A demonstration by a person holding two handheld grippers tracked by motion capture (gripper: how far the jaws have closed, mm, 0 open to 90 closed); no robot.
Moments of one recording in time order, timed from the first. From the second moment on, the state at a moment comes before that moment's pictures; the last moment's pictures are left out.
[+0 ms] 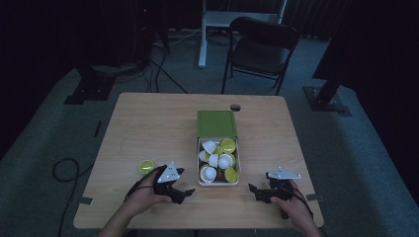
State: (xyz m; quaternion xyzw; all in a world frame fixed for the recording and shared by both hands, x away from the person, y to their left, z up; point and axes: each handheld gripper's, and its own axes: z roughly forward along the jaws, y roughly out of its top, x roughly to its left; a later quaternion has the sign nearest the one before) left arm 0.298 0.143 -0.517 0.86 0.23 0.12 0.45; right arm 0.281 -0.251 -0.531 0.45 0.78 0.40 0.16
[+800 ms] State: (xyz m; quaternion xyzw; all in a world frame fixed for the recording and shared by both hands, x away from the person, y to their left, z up) left arm 0.308 0.129 -0.506 0.82 0.22 0.15 0.50; right arm 0.287 -0.223 -0.503 0.37 0.75 0.53 0.14
